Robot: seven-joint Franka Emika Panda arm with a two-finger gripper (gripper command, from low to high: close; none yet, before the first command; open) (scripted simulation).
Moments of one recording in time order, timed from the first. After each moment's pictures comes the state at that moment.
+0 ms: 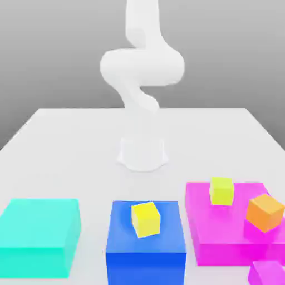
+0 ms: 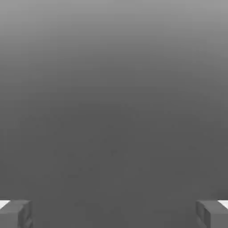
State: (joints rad) arm -0.02 -0.71 0.05 -2.29 -0.02 2.32 0.84
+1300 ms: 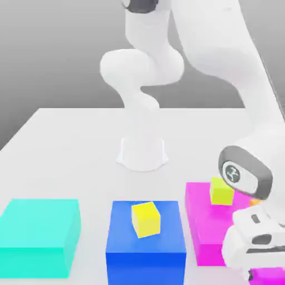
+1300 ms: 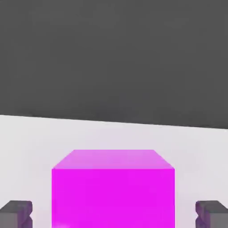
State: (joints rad) arm 0.14 0.58 0.29 -2.13 -0.36 2.67 1.43
